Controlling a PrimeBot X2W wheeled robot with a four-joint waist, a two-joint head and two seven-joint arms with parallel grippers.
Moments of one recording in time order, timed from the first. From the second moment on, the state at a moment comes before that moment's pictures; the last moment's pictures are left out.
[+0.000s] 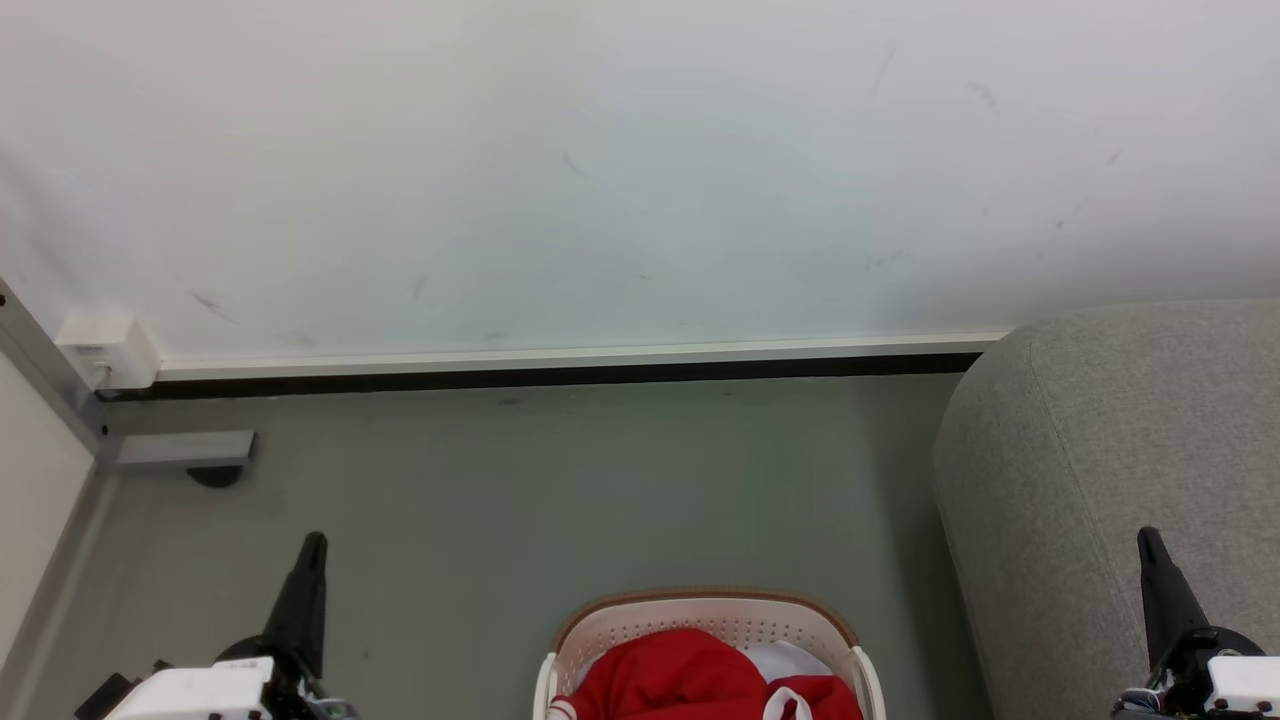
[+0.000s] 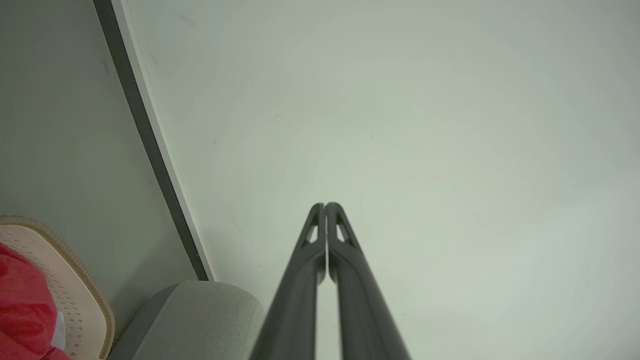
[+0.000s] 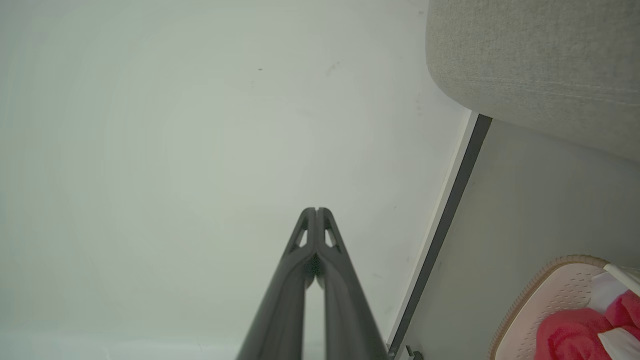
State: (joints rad) left arm -0.11 0.05 0.12 0.25 -1.60 -0.13 0.11; right arm -0.11 -0.05 -0.12 0.25 1.61 0.13 0.11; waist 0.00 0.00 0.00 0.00
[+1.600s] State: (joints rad) left arm -0.07 0.04 0.09 0.22 -1.49 -0.12 0.03; right arm -0.08 -0.04 -0.05 0.24 1.53 0.13 0.03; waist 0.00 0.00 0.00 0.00
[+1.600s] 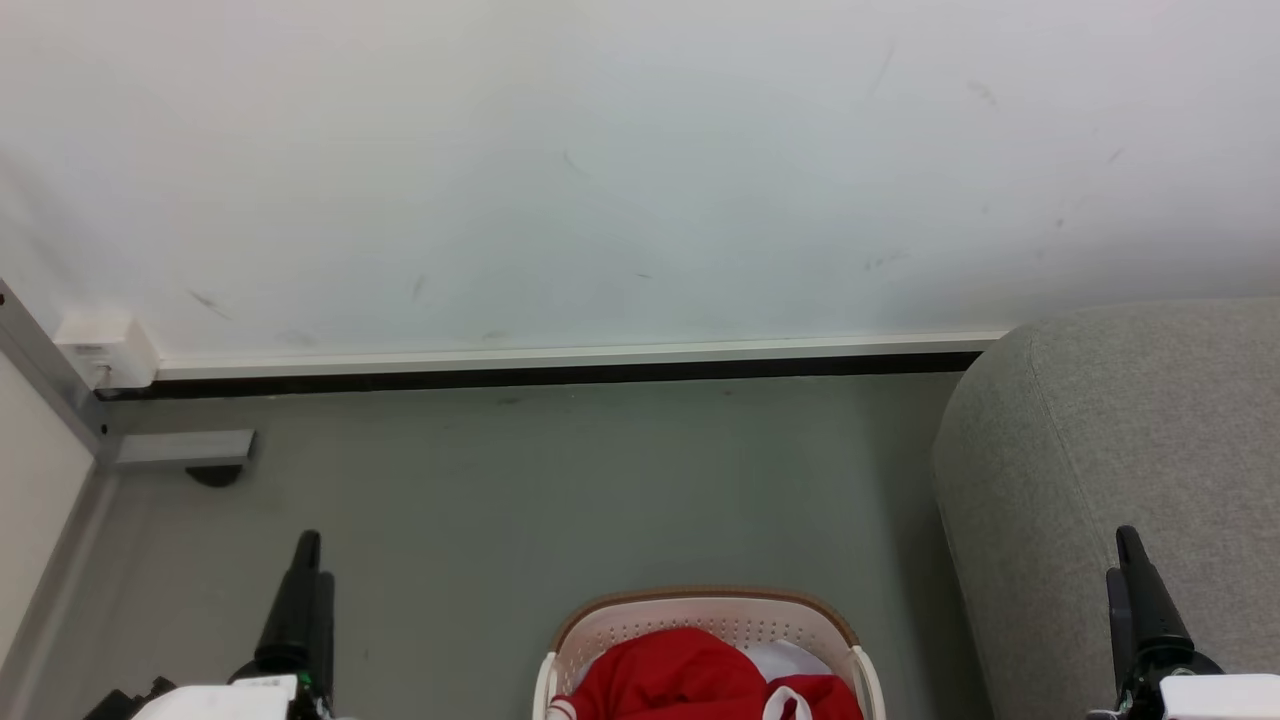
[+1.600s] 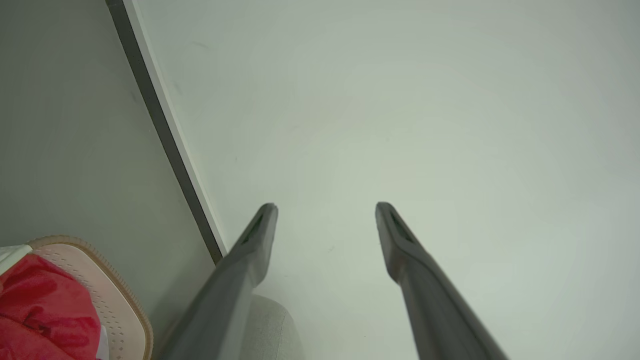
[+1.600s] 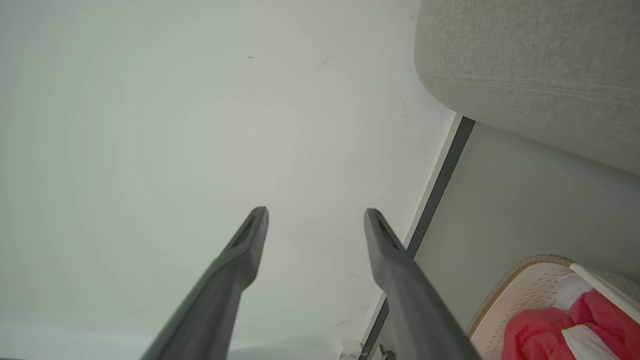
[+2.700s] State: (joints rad) left arm -0.05 0.04 0.06 0.13 -0.86 -0.09 -0.09; right arm -0.08 -0.06 0.05 0.20 0.96 0.13 -0.09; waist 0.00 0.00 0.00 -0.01
